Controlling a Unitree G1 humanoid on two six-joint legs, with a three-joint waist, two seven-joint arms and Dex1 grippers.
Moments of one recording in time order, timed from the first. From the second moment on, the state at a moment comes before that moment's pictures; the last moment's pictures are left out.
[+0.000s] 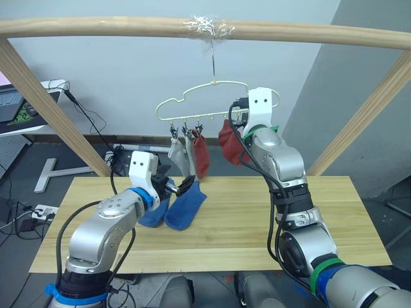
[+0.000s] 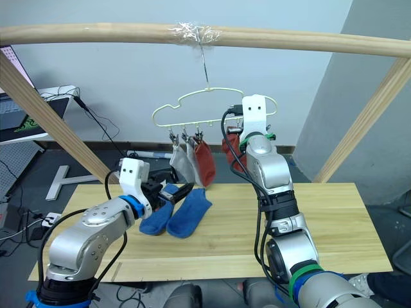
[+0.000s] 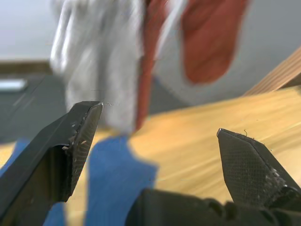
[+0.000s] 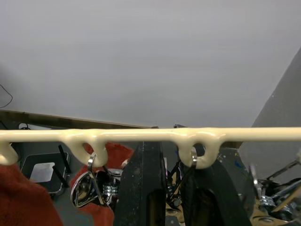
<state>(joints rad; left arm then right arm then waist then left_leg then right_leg) -0.17 0.49 0.00 -0.35 -0.38 0.78 -0.34 -0.90 0.06 -0.02 0.20 0.02 0.73 -0.16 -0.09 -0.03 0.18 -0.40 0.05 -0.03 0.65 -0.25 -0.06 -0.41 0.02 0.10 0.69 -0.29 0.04</state>
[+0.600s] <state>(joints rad) -0.30 0.33 -0.08 0.19 -0.17 0.51 -0.33 -0.90 0.06 -0.02 0.20 0.02 0.75 -0.15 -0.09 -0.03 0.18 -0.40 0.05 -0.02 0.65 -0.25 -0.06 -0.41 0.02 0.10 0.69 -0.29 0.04</state>
